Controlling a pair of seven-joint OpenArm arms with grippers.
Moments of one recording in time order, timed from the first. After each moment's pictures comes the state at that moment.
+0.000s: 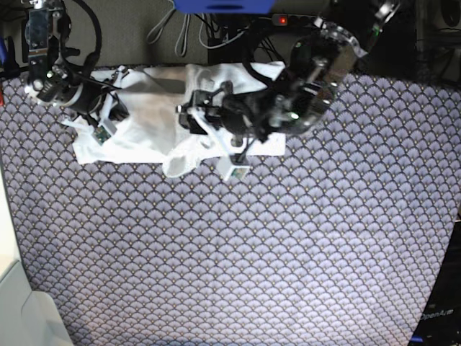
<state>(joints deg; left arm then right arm) -4.1 -9.6 36.8 108.1 -39.2 26.7 66.1 -18.9 19.1 9.1 101.2 15.3 40.1 -46.9</state>
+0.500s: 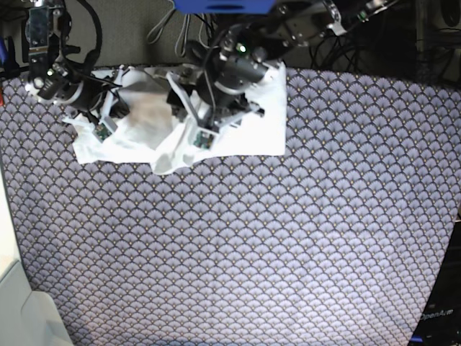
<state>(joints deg) 0.0 -9.4 54.6 113.3 -10.7 33.0 57.7 -19.5 19.1 9.1 101.4 15.3 40.1 -46.9</state>
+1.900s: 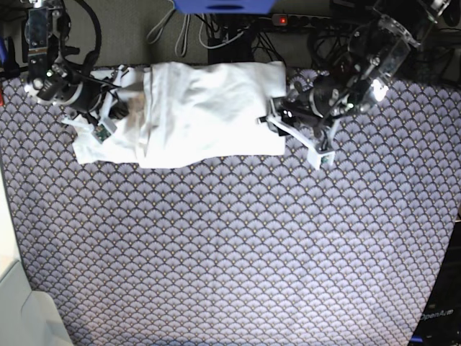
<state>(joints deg) 2.7 -27.6 30.9 107.1 -51.7 36.0 47.3 -19.2 19.3 9.1 101.4 15.2 40.1 -46.9</state>
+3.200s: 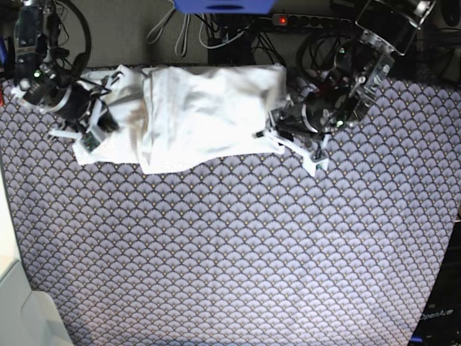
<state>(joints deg) -0.3 -21.6 28.5 94.1 -52.4 34.9 46.5 -19.8 21.3 12.2 108.9 16.2 40.1 -46.7</state>
